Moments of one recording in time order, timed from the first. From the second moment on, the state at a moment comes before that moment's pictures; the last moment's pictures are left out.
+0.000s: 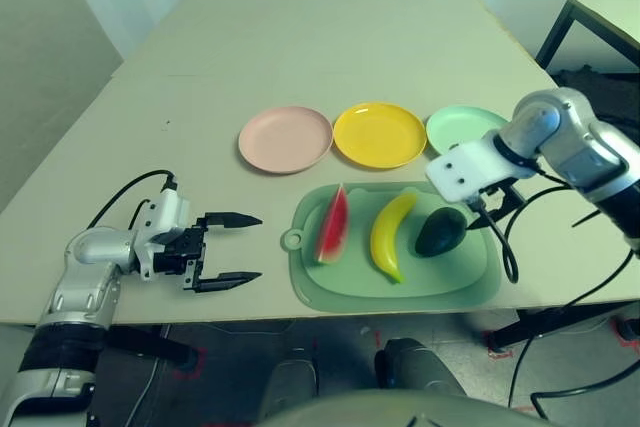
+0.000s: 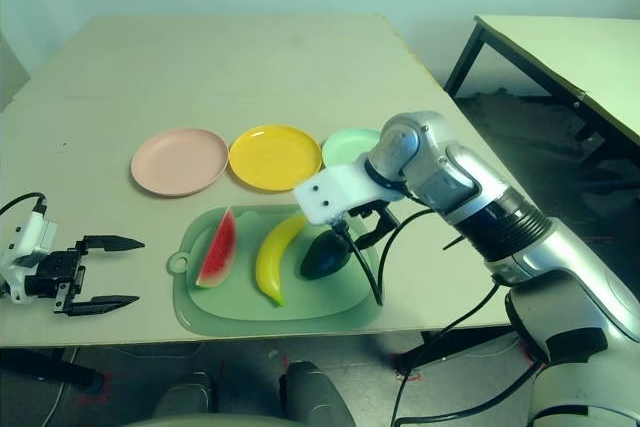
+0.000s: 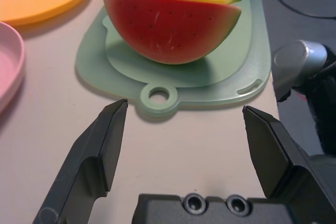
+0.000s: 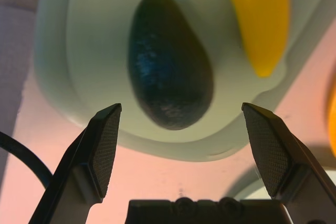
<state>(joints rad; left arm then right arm) -0.11 0.80 0.11 0.30 -0.42 -0.22 -1.54 -0.91 -0.92 0.73 0.00 -0.13 0.16 1.61</state>
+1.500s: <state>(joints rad) -0.12 0.82 0.10 0.22 -0.40 -0.17 -1.52 -0.88 -0.80 0.77 0.15 -0.19 0.11 1.61</state>
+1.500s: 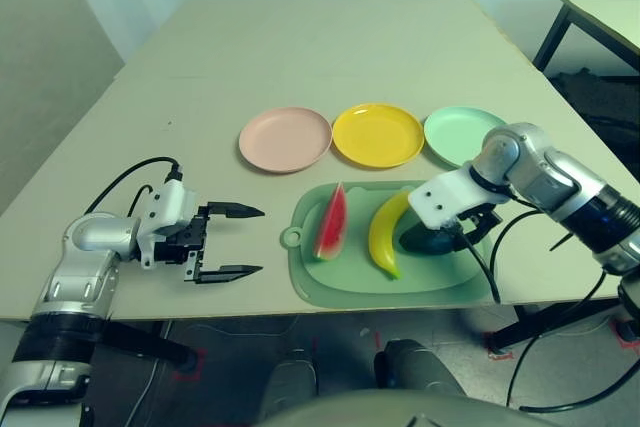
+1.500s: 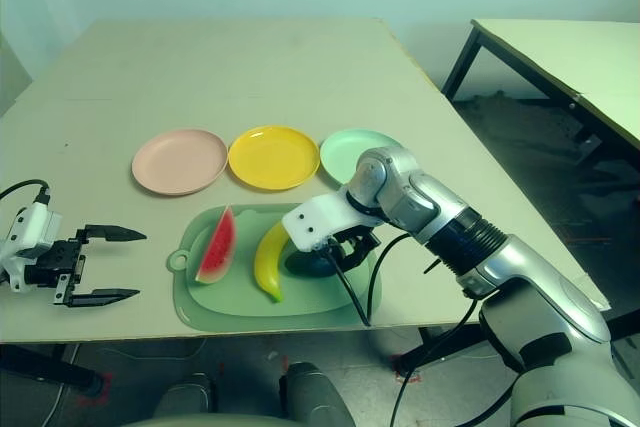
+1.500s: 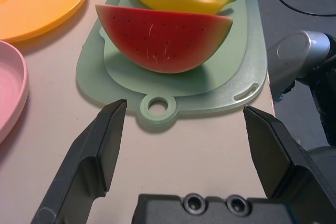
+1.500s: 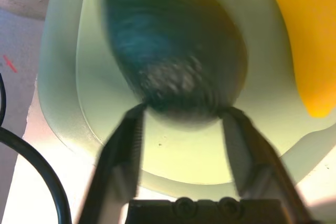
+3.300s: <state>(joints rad) -0.16 0.80 0.10 0.35 -0.42 -0.23 -1.58 -0.86 -0.92 0.64 -0.51 0.00 0.97 1.45</state>
